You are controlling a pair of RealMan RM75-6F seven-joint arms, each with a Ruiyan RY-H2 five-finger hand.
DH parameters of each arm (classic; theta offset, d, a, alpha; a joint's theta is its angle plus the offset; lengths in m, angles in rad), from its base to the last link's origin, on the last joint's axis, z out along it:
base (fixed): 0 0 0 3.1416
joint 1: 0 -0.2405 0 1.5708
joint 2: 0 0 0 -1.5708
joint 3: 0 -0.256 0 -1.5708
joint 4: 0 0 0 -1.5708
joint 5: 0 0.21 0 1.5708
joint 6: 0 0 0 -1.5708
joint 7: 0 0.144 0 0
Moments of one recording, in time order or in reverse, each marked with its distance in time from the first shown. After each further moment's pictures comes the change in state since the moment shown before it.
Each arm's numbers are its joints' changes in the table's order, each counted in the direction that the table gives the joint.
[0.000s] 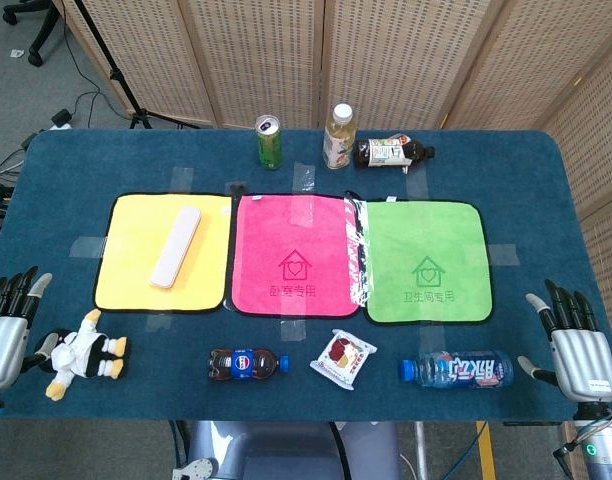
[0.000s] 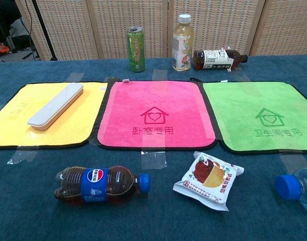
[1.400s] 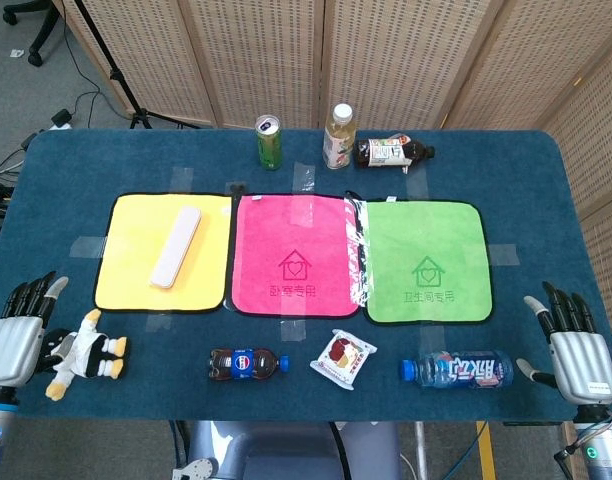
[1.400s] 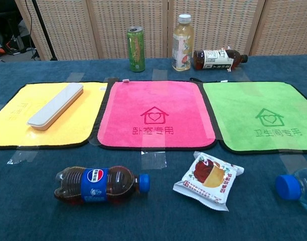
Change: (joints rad) left arm 0.028 0.010 0.003 0.084 -0.080 0.109 -0.064; right arm 0.003 0.003 0.010 0.002 -0.015 -0.001 0.008
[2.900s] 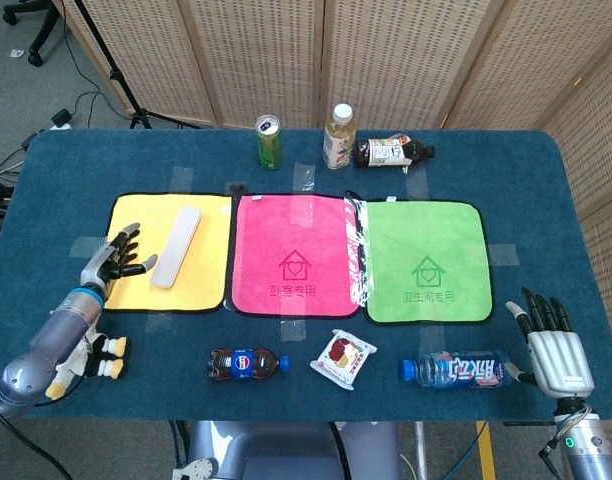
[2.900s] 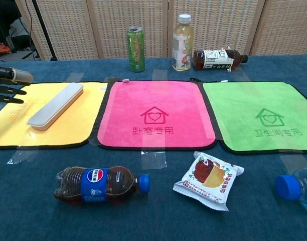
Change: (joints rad) left arm 0.538 -0.018 0.314 -0.040 -1.101 0.783 -0.590; right arm -0.039 -0.073 0.007 -0.062 0.055 0.096 -0.090
